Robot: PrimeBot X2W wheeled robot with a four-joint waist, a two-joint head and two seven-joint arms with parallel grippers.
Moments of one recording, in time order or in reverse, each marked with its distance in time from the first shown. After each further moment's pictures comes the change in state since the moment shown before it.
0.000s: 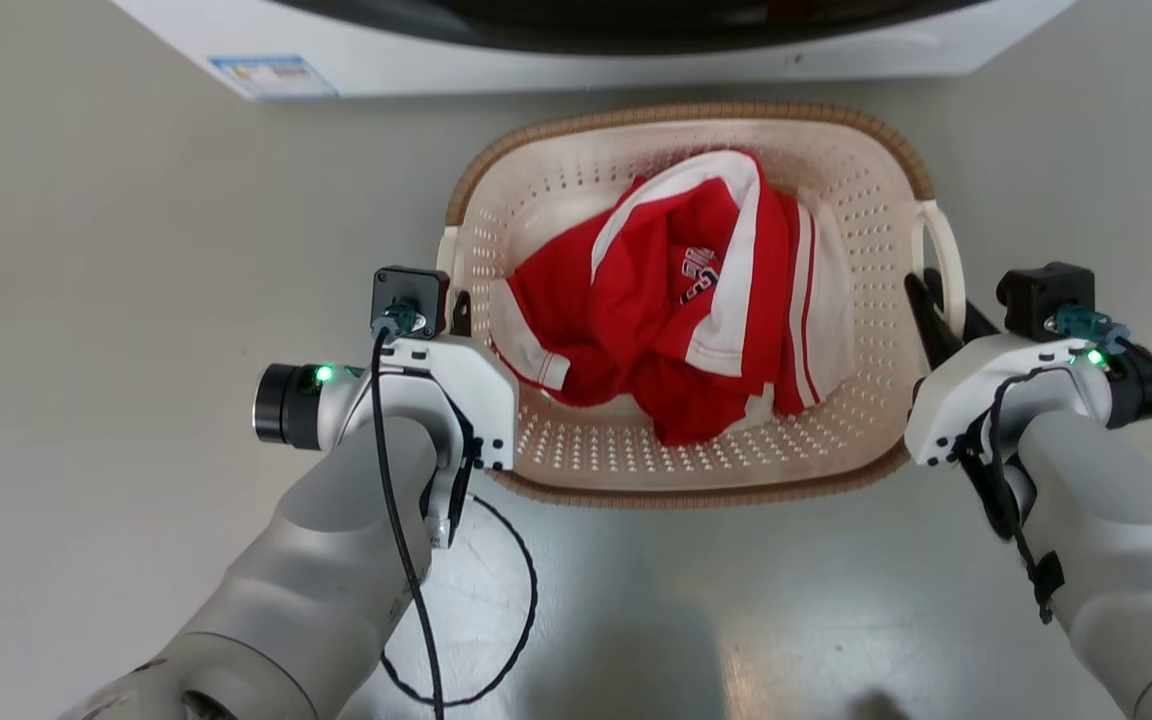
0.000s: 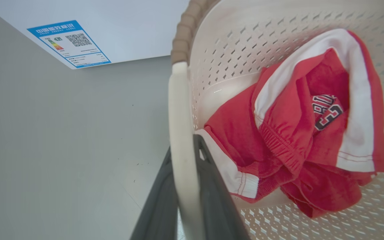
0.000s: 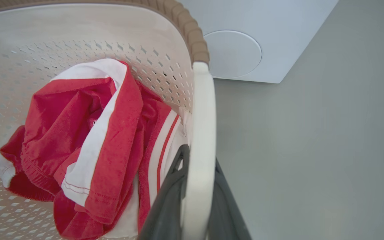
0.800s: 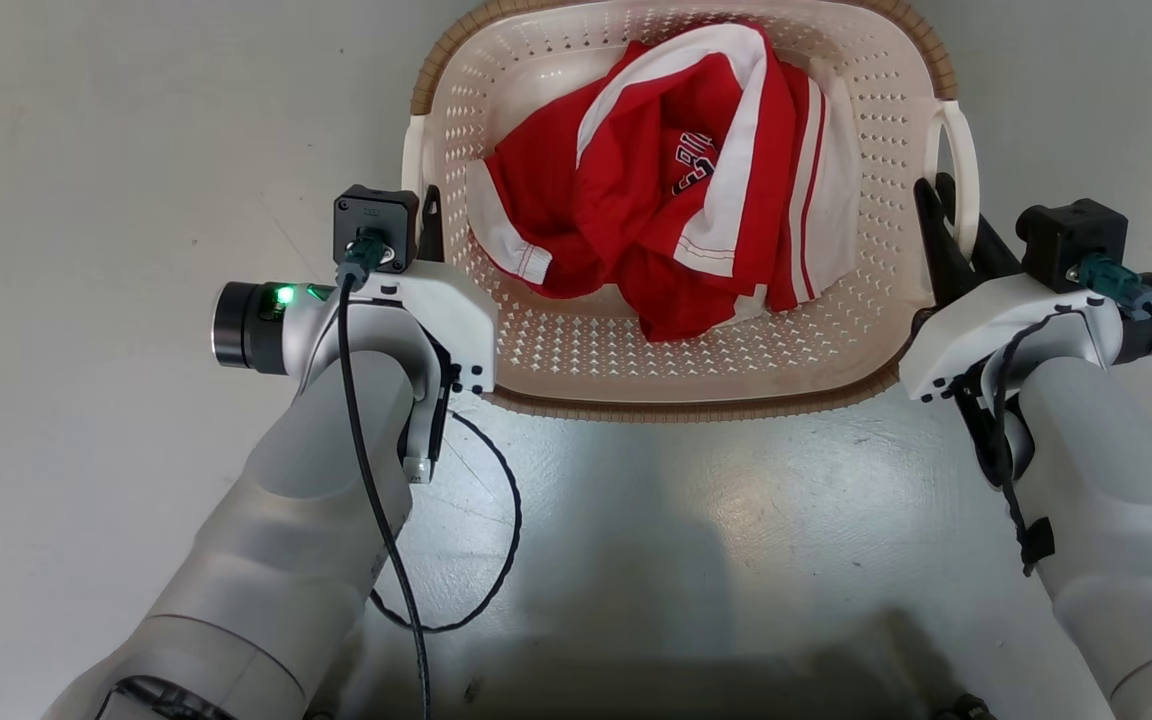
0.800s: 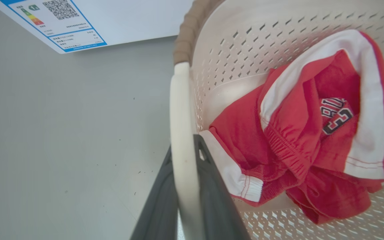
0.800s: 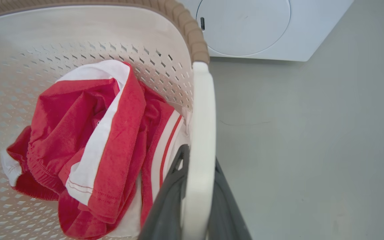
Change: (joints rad) left arm -0.001 0.014 0.359 -0.126 0.390 0.011 -0.004; right arm 0.031 0.050 -0.322 -0.205 -0.297 -0.001 0.000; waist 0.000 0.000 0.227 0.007
